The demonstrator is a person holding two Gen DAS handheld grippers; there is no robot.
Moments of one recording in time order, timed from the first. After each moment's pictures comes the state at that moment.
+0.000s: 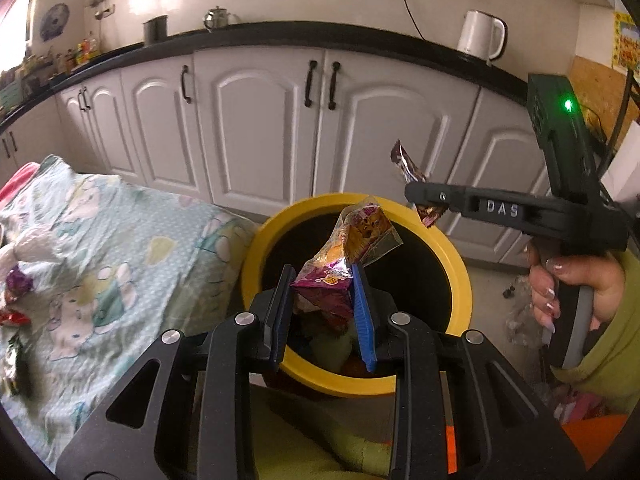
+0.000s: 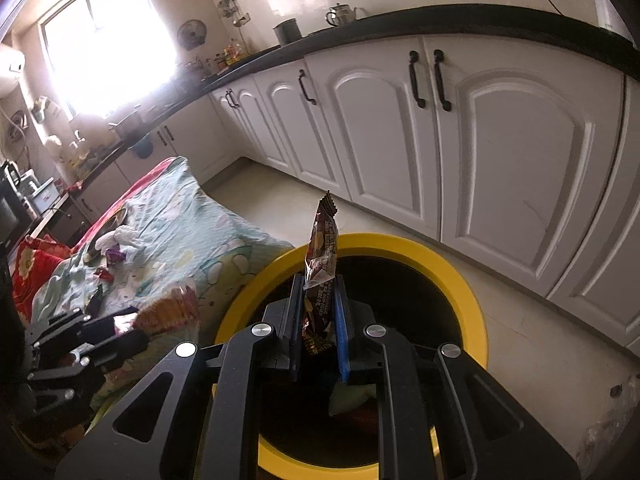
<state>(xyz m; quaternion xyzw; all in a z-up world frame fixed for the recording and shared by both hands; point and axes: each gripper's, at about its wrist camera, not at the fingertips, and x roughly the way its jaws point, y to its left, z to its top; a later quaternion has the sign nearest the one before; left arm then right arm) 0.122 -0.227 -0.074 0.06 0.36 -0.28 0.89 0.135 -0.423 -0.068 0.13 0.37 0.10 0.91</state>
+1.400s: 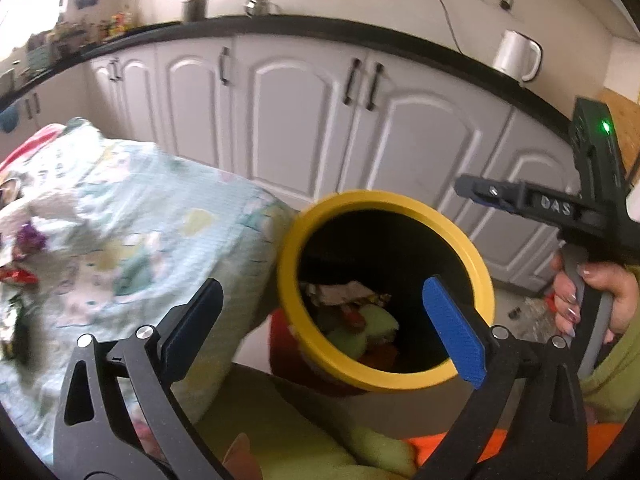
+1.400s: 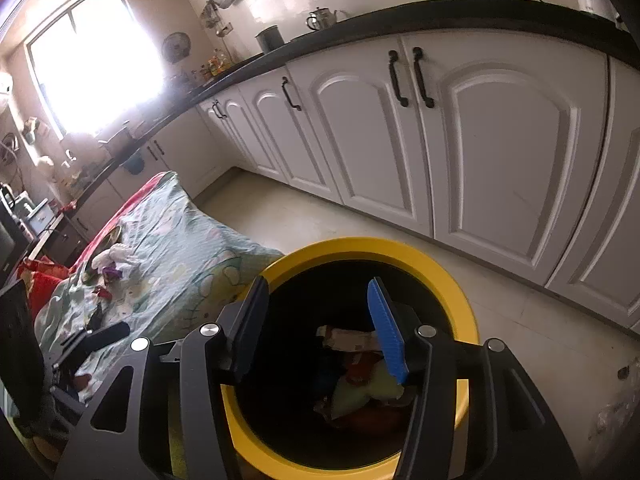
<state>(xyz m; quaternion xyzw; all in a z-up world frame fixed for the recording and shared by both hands) 0.128 -0.186 -0.076 0.01 0.37 -0.23 0.90 0.137 -0.432 -0.066 0.15 0.36 0.09 0.91</state>
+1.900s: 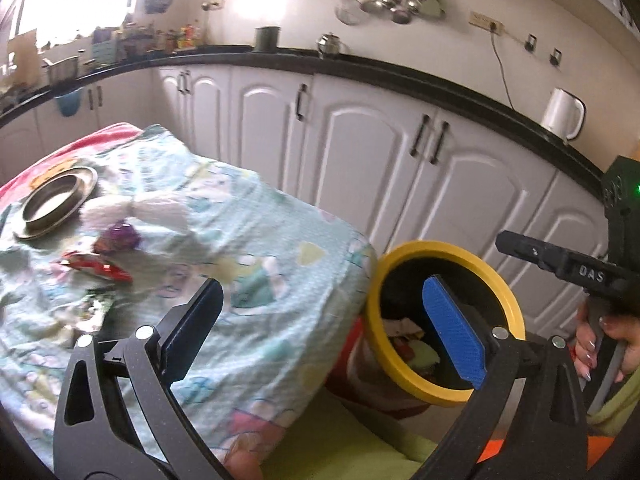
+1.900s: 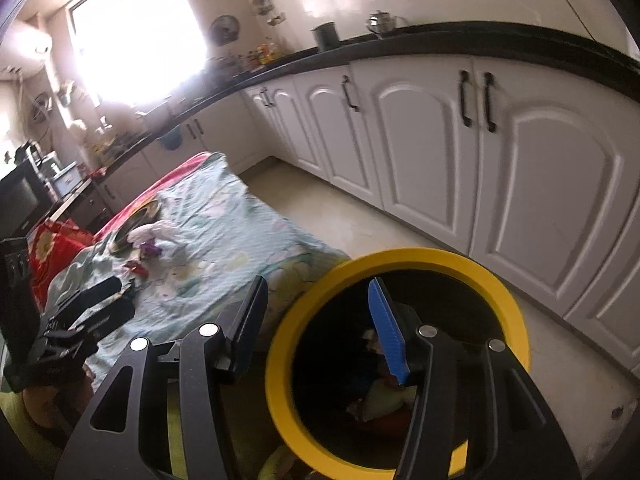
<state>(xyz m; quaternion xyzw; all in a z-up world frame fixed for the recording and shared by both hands) 0.120 -0.110 -0.044 -0.03 0.32 -0.14 0.94 0.132 -0.367 -0.037 0.10 0.35 0.16 0.92</state>
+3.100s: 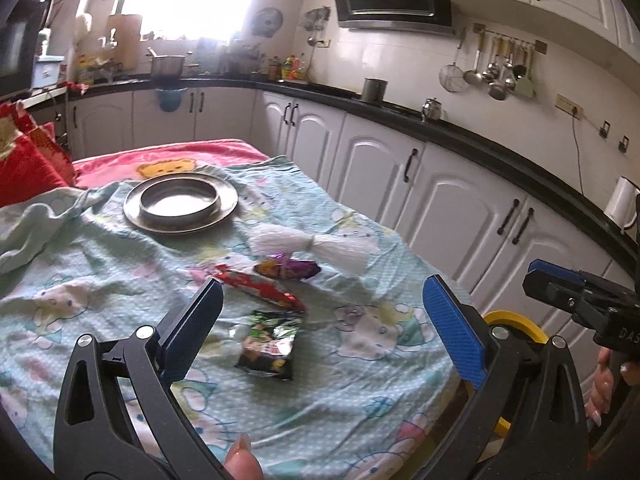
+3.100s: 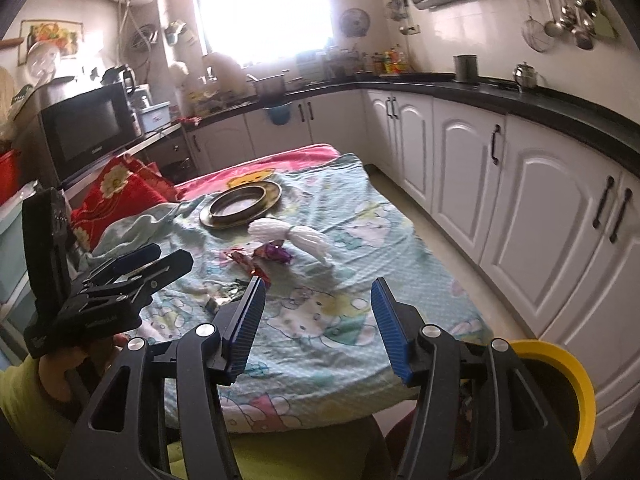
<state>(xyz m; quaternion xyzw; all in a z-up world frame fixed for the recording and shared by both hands) 0.097 0.029 -0.022 -0.11 0.25 0.01 0.96 0.139 -0.196 0.015 -0.01 0.30 0.32 0.90</state>
